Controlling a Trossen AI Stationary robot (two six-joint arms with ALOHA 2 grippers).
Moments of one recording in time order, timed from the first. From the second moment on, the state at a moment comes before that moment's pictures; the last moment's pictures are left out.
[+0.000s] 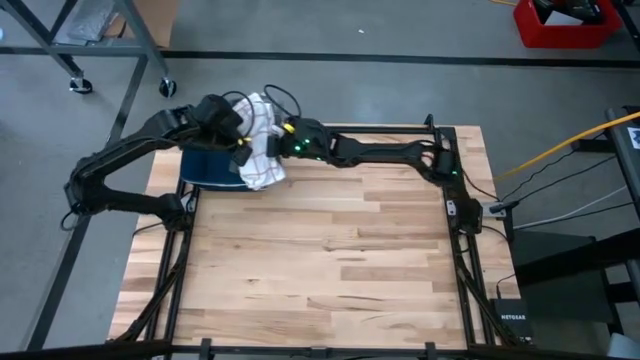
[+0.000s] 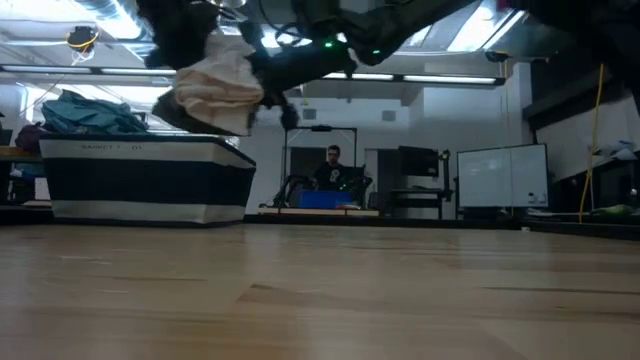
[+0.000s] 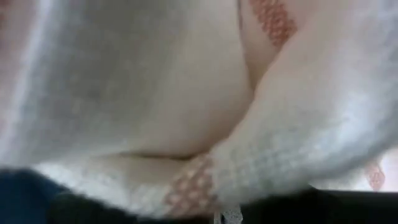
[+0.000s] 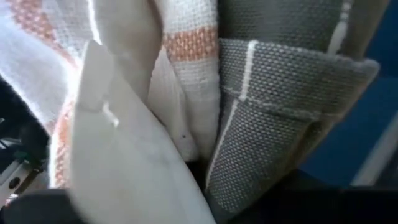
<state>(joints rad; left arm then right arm) 0.55 1.14 1.21 -0.99 -0.06 -0.24 -0.26 2.17 1.78 0.22 -0.02 0.96</state>
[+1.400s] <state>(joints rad) 0.81 1.12 0.94 -0.95 -0.21 -0.11 -0.29 2.55 2.23 0.06 -0.01 0.91</state>
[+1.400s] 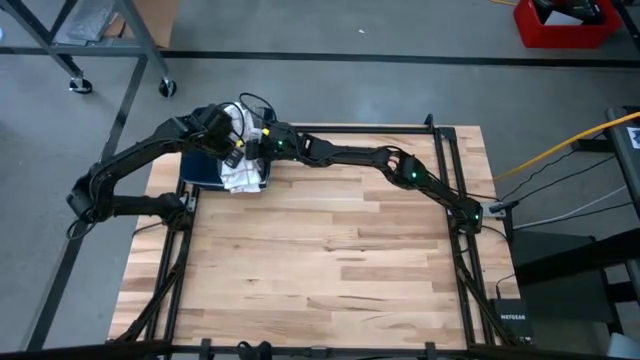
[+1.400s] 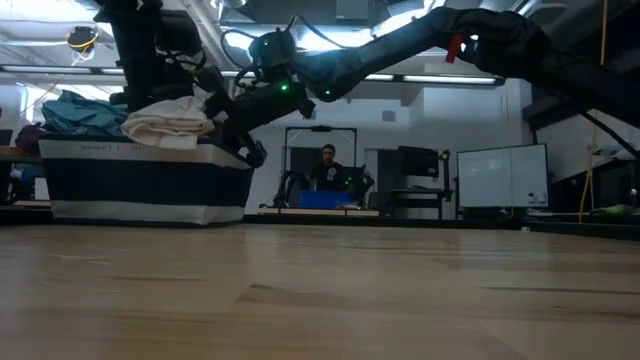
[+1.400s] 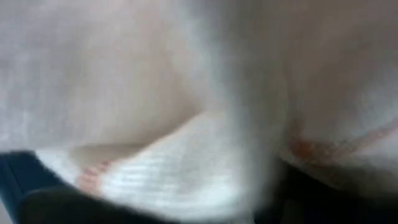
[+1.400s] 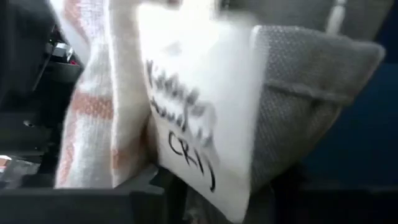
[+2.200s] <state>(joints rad) 0.81 1.12 0.94 -0.93 -0.41 -0.08 -0.34 2.55 2.23 0.06 0.01 0.95</state>
